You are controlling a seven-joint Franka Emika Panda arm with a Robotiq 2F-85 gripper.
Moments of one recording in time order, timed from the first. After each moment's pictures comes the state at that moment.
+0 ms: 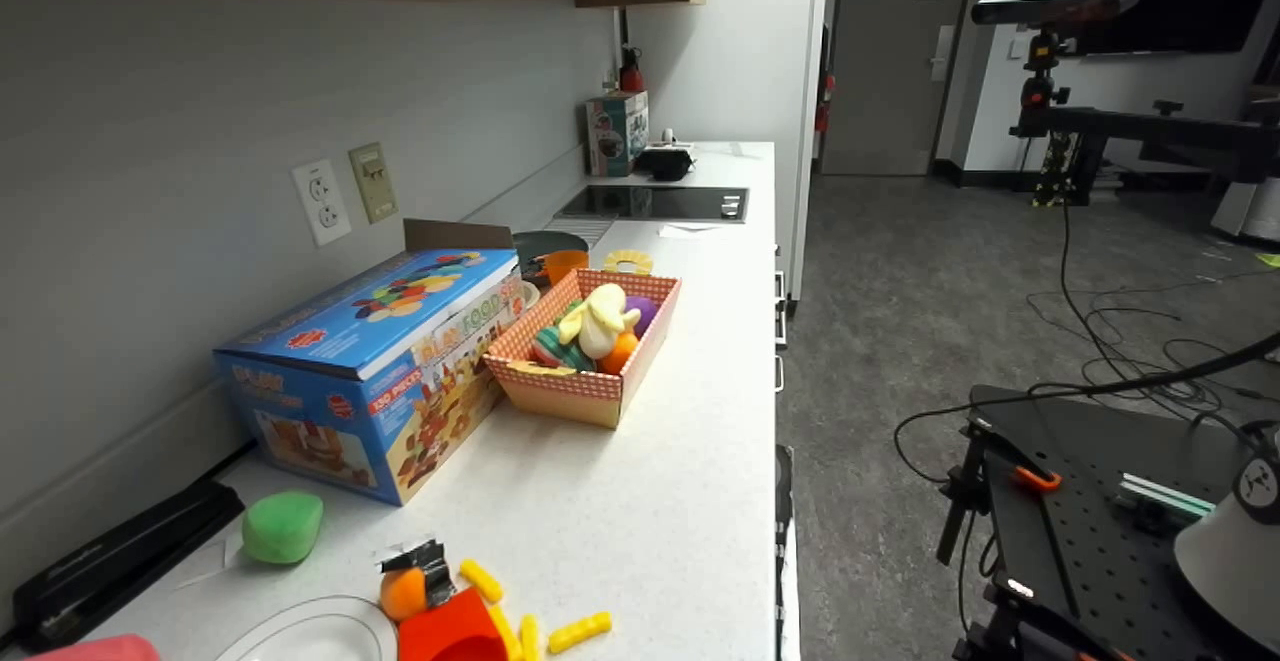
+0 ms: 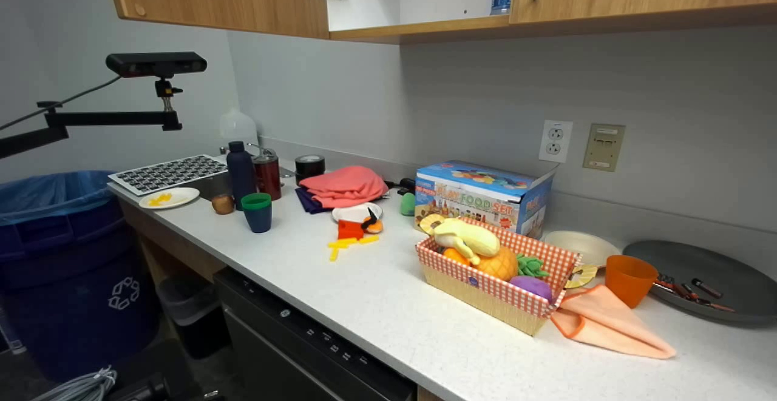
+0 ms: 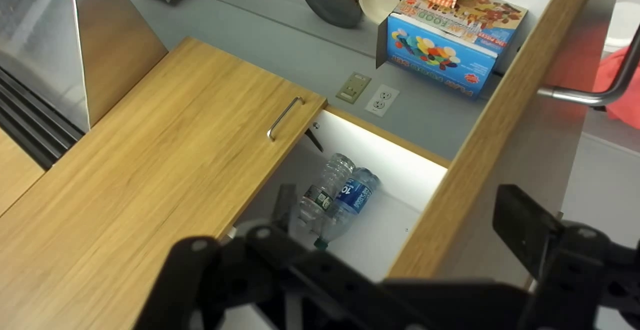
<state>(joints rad) 0.04 -0.85 0.58 -1.66 -0.44 1.48 0.18</state>
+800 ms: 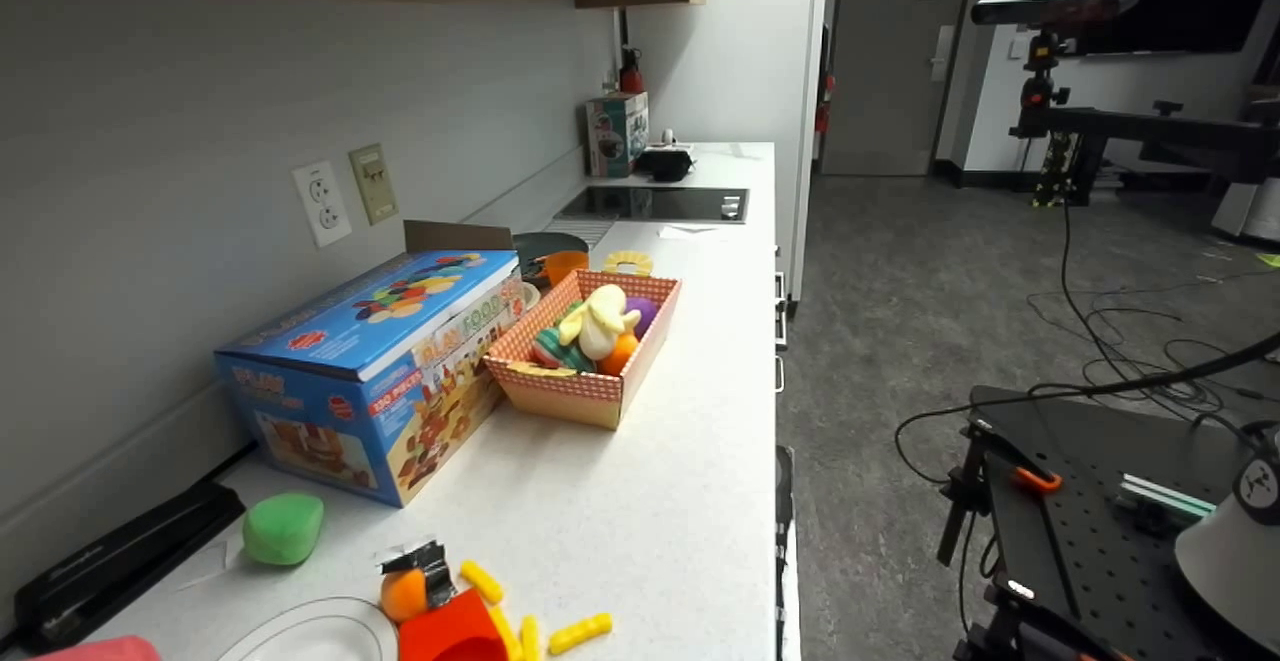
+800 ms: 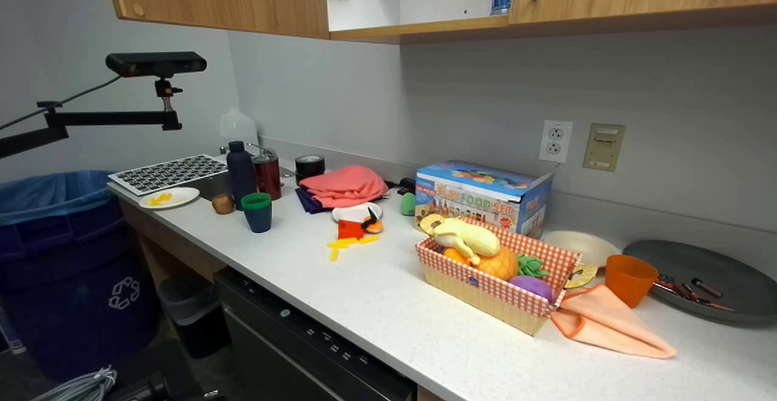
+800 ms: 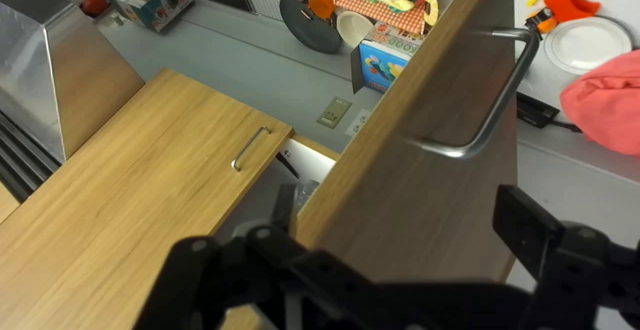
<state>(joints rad) 0.04 -0.85 0.72 -1.75 -0.41 1.46 0.37</state>
